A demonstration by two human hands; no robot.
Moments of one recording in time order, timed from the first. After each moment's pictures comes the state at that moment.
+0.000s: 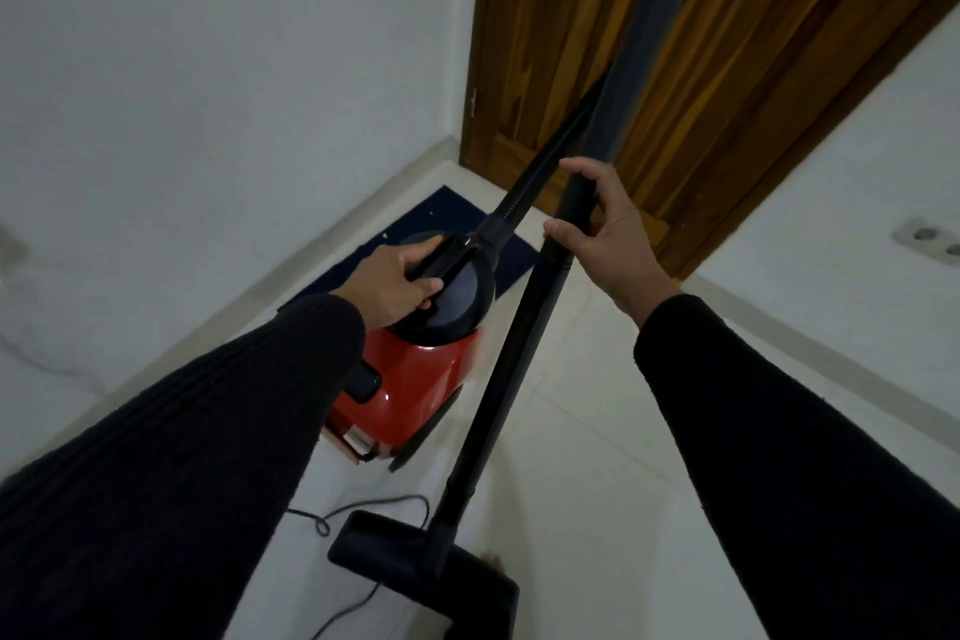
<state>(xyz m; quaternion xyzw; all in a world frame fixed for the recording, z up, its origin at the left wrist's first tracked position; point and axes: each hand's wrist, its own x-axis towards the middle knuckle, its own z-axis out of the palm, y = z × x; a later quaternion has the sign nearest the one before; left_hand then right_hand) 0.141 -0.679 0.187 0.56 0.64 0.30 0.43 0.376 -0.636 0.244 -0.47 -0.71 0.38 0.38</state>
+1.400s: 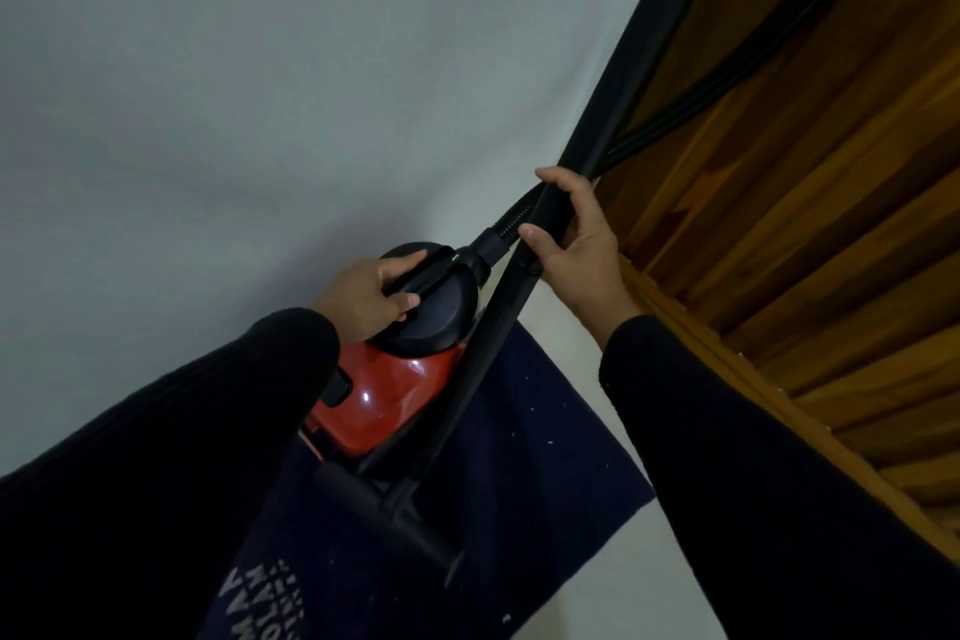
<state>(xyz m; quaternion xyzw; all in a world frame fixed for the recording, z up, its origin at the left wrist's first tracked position) -0.072 -0.105 -0.122 0.51 0.71 0.33 0.35 0.130 -0.001 -0.079 -0.37 -0.75 0.38 0.40</state>
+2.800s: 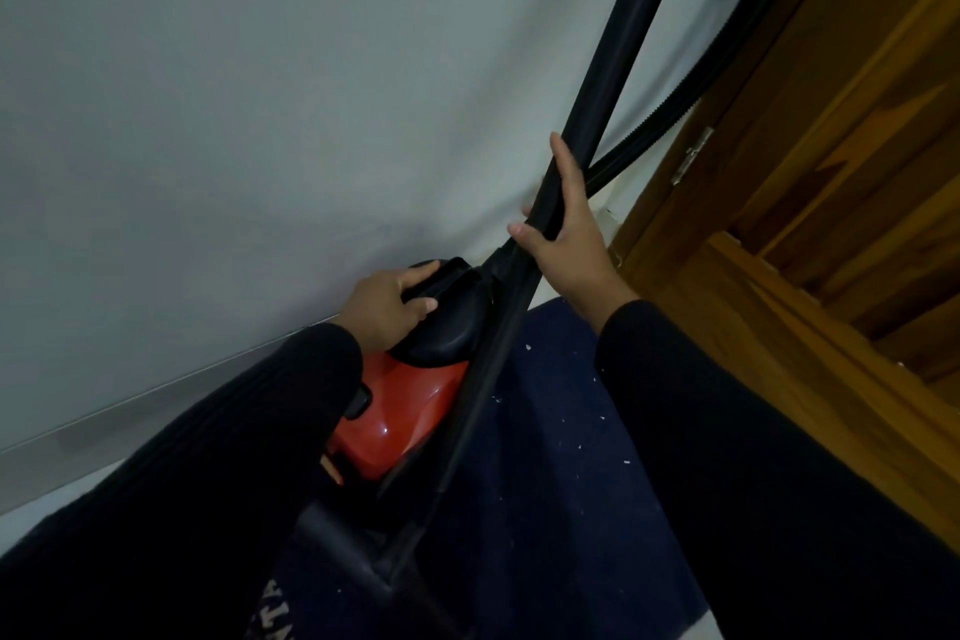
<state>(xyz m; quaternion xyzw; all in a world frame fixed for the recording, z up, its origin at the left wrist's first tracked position) -0.111 -0.113 -0.319 0.49 0.76 0.33 0.29 0.053 0.006 -0.255 -0.31 -0.79 0.42 0.32</state>
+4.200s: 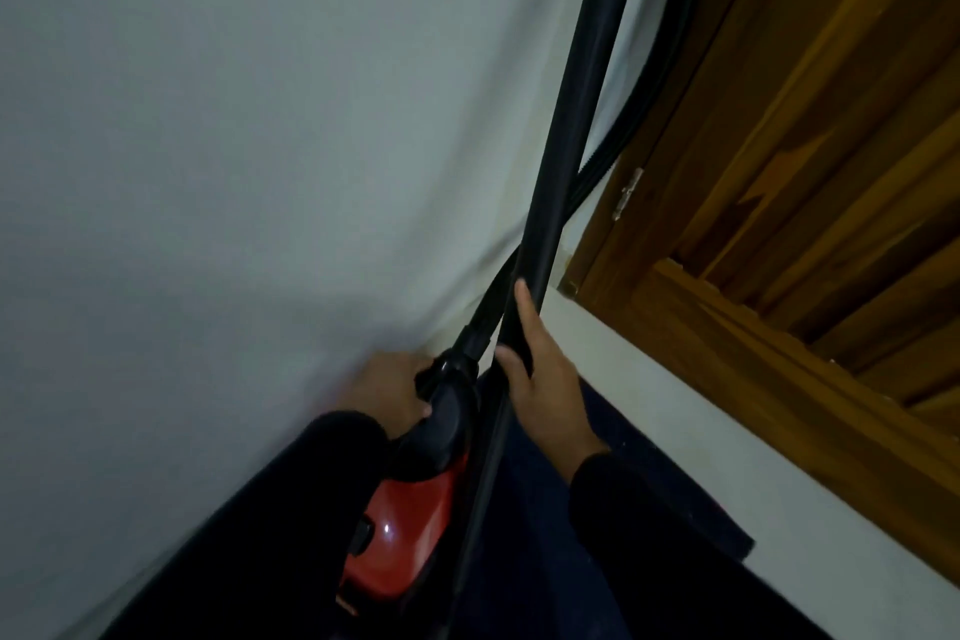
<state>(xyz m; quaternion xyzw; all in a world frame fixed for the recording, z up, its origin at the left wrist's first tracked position) -0.132 -0.064 -0.275 0.59 0.74 0.11 0.30 0.048 -0.028 -0.253 -0.45 -0.76 0.35 0.31</state>
